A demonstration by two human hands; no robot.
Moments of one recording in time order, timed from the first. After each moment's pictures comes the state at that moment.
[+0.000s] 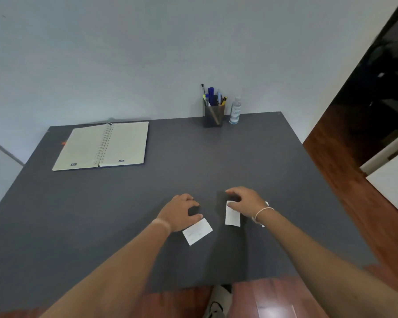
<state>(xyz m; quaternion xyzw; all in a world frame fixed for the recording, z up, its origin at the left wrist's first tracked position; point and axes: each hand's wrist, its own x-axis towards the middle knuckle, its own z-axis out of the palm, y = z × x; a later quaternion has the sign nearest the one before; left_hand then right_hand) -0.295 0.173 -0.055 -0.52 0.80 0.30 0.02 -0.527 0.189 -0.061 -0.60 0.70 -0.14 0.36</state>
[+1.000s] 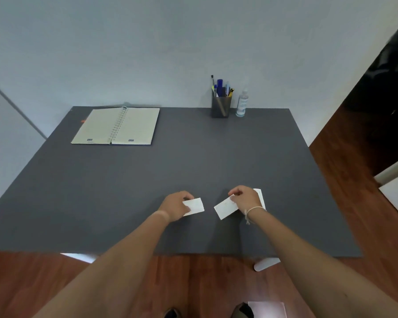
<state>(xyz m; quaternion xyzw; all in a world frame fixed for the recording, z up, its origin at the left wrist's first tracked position) -0.303 0.229 -0.057 -0.64 0.64 0.42 -0.07 -0.520 0.239 -0.058 -0.44 0.74 -0.27 0.42</state>
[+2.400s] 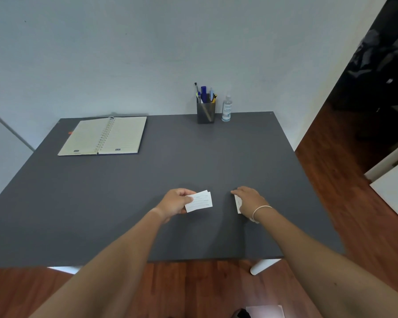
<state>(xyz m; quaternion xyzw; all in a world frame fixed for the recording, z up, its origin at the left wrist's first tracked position) -0.347 0.220 -0.037 -0.59 0.48 0.61 -0.21 -0.586 0.236 -0.062 -0.67 0.70 0.05 0.26</state>
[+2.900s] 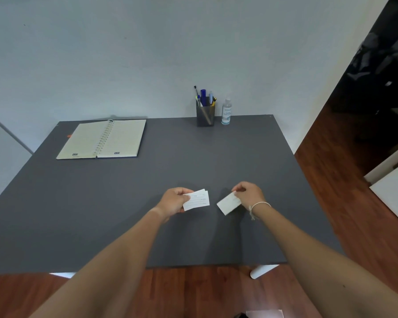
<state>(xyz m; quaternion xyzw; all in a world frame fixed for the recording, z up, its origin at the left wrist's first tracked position) -0.349 0.208 -0.033 -0.61 0.48 0.59 -0.23 -0.575 0.219 -0.049 -0.45 0.75 -0.30 0.39</state>
